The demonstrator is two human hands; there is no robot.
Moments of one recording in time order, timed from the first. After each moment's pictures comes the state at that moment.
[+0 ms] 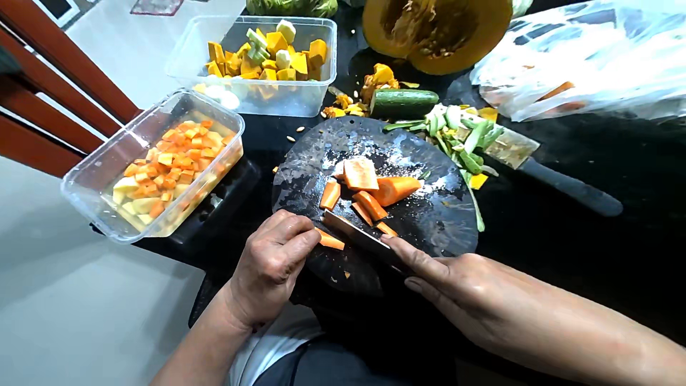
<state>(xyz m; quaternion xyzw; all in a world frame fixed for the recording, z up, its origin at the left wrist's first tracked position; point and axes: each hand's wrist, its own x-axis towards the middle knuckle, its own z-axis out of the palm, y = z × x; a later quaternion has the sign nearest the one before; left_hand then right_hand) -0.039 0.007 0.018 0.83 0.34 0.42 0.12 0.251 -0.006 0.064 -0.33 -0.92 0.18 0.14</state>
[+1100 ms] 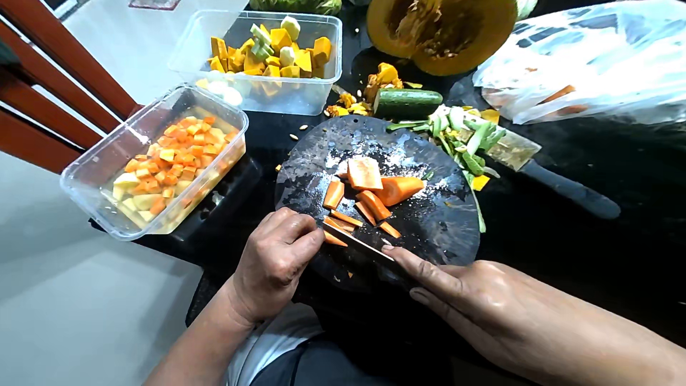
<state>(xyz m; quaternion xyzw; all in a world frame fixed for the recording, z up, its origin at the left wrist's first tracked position) -0.041 0.009 0.020 0.85 0.34 0.40 0.08 0.249 -0.011 0.072 -0.31 -0.93 0.15 0.14</state>
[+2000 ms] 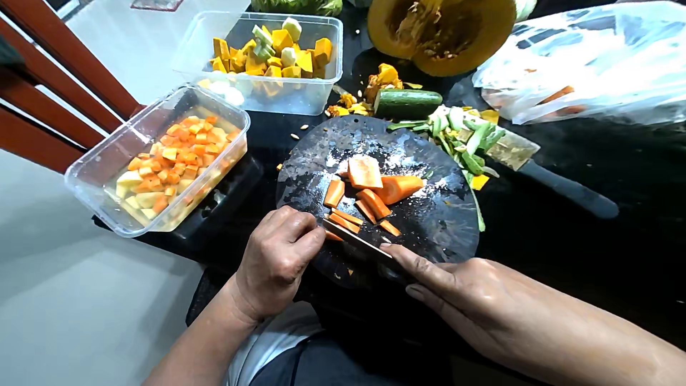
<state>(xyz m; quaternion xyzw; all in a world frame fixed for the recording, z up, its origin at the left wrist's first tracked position) -0.038 0.008 0.020 0.85 0.35 0.40 0.05 0.248 -0.011 0.068 -0.31 -0.93 0.16 0.14</state>
